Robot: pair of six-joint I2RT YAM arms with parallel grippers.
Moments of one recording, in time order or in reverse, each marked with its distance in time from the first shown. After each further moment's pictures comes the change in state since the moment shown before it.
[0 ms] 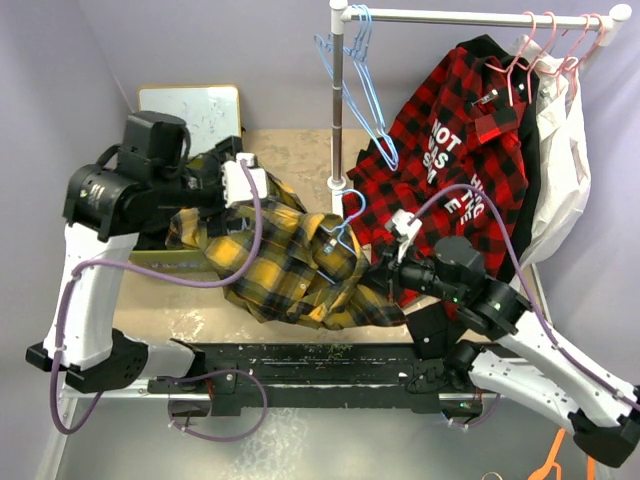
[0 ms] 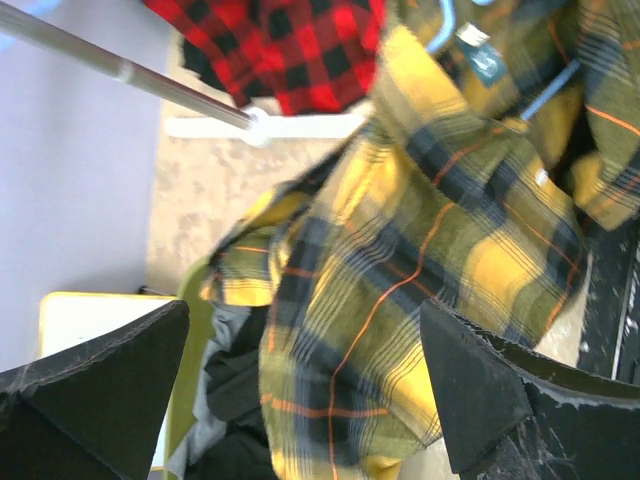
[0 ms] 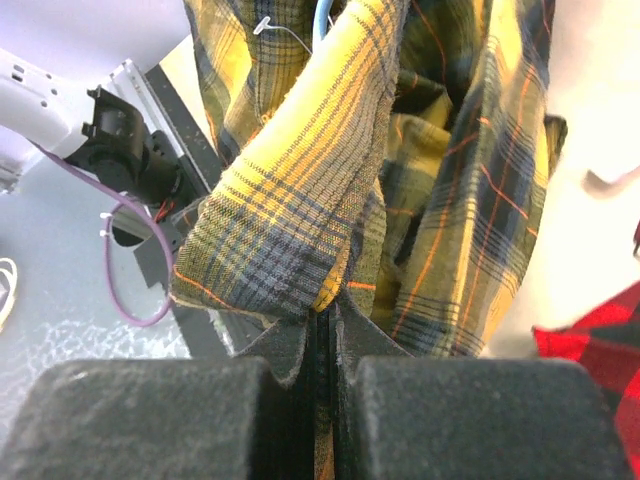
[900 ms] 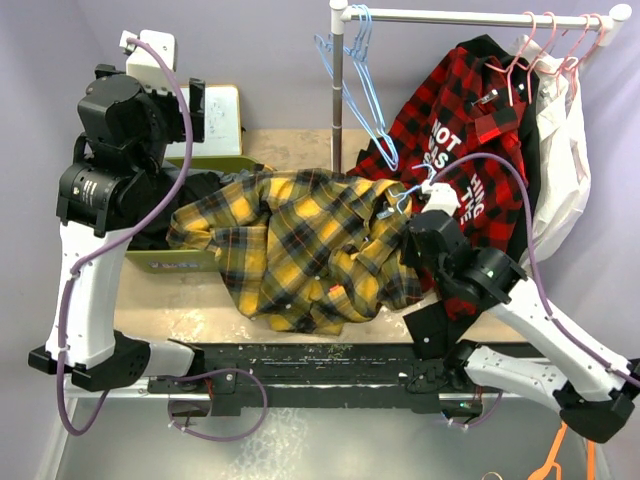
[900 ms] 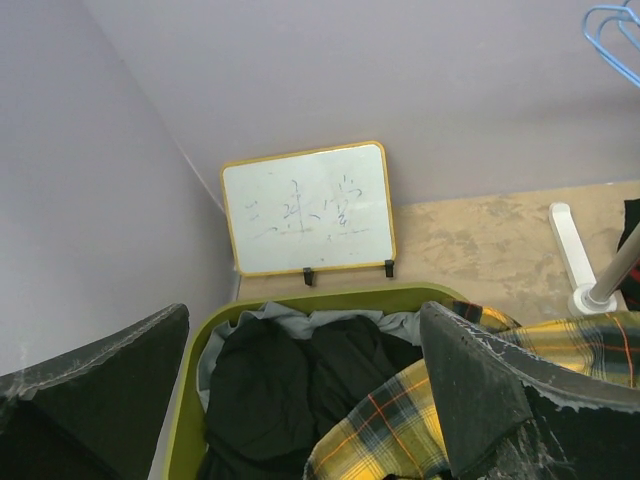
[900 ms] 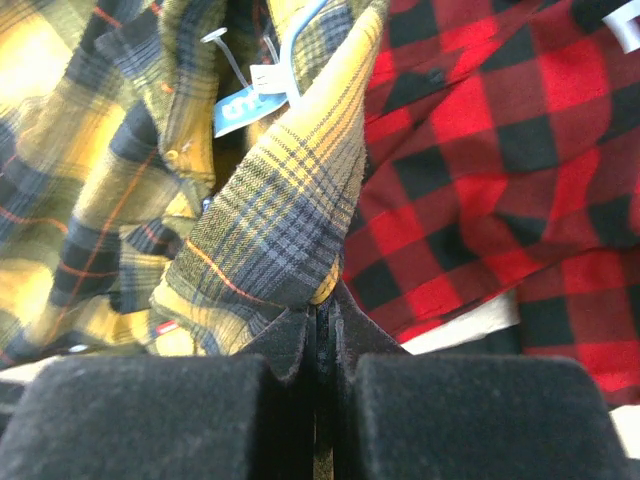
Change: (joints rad) left arm 0.090 0.000 0.041 0.587 -0.930 -0.822; right arm -0.006 0.169 0.278 -0.498 0.784 0.378
